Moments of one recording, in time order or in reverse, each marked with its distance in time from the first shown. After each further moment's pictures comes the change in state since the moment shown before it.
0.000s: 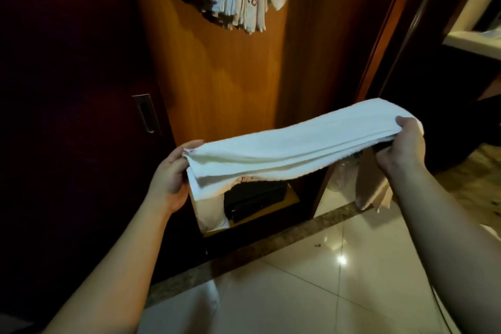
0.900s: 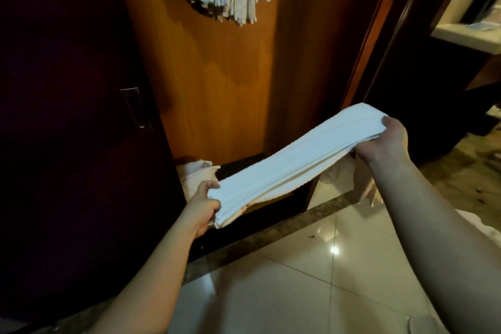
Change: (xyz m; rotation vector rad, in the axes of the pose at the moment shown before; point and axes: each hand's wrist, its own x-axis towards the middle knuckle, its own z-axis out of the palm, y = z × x) left_hand -0.004 -0.109 0.005 0.478 0.021 -0.386; right_hand -0.009 0.009 0.002 0.128 0.016 0.203
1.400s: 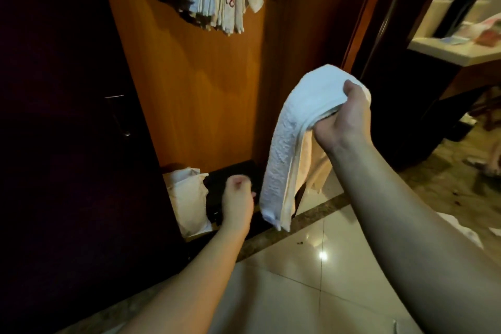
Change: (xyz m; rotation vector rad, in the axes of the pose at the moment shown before) left_hand -0.039 0.051 0.105 -0.136 0.187 0.163; right_hand -0.075 0.007 0.067 0.052 -0.329 -0.019
